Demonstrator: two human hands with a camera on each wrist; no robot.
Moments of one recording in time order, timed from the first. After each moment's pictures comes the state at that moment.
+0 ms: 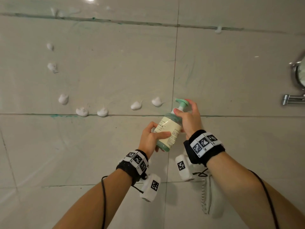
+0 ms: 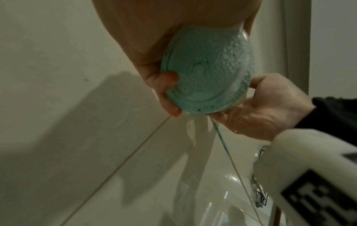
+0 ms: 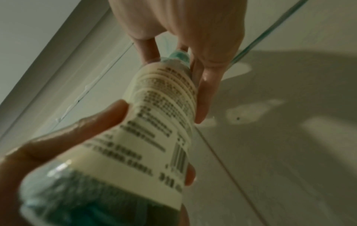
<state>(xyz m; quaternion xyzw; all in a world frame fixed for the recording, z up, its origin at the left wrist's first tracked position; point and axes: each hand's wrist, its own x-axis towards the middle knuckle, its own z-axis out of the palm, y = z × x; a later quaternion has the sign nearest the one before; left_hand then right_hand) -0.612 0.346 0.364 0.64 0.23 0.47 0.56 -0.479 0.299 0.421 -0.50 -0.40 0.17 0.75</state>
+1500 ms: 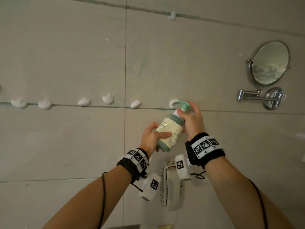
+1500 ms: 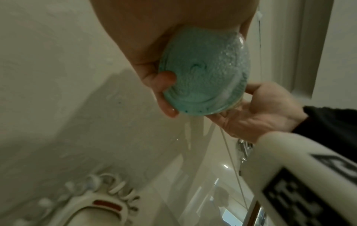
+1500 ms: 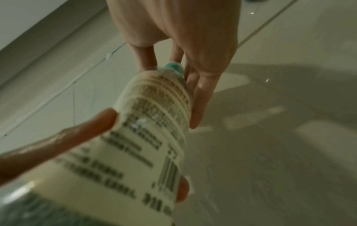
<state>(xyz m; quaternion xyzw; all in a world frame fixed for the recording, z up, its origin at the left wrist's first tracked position) -0.453 0.290 0.339 0.63 0.22 0.43 0.60 -0.324 0.225 0.401 -0.52 -0.37 0.16 0.75</state>
